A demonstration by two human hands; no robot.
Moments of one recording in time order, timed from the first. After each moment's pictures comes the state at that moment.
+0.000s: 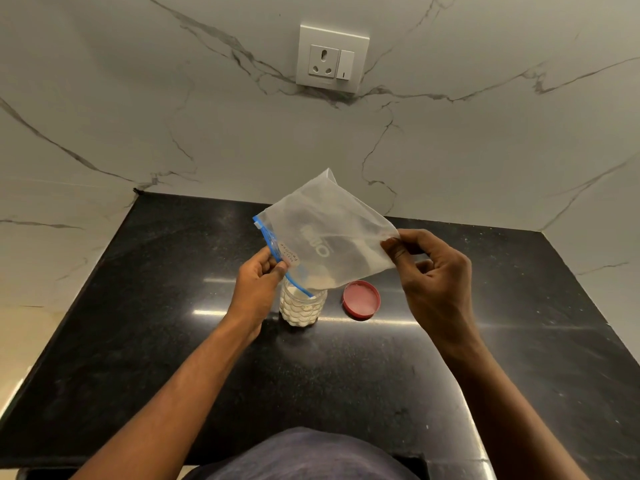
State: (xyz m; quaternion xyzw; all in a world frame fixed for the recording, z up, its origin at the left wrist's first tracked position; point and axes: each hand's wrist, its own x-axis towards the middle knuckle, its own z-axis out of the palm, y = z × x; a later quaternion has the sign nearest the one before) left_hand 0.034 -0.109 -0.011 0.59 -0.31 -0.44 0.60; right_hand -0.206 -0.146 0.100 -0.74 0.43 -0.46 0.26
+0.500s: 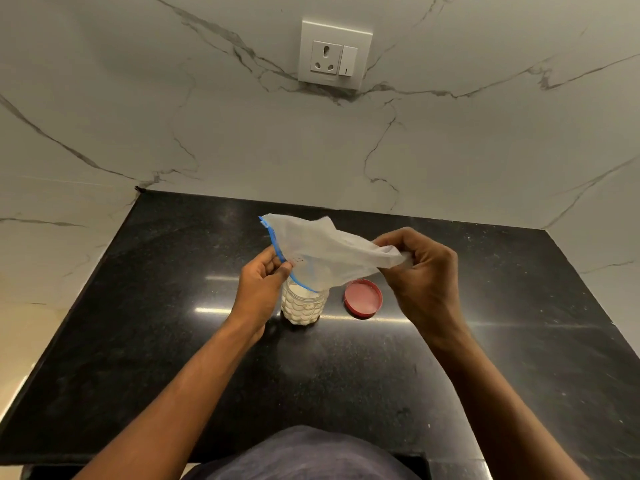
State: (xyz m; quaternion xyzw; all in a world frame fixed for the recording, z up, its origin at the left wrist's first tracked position) left_hand 0.028 -0.105 -0.007 0.57 -0.31 -0.45 0.62; right_hand -0.196 -0.150 0.099 -0.77 0.39 -0.43 0.25
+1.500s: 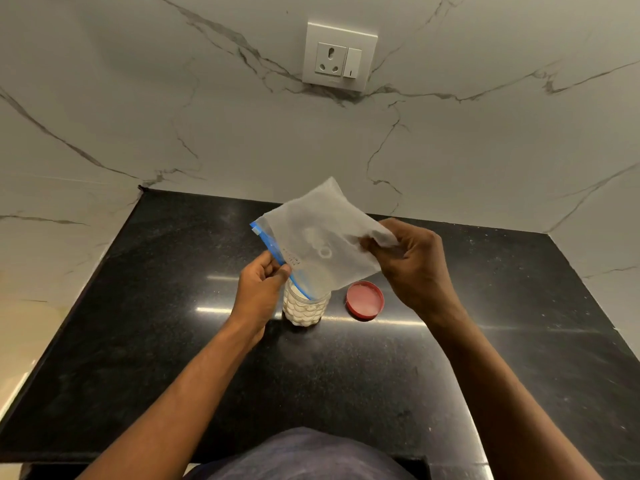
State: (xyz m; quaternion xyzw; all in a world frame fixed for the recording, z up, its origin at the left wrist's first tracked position) left_hand 0.029 -0.101 -0.007 0.58 -0.30 -0.44 0.62; right_hand -0.182 -0.170 0.104 -0.79 0.39 -0.38 0.29
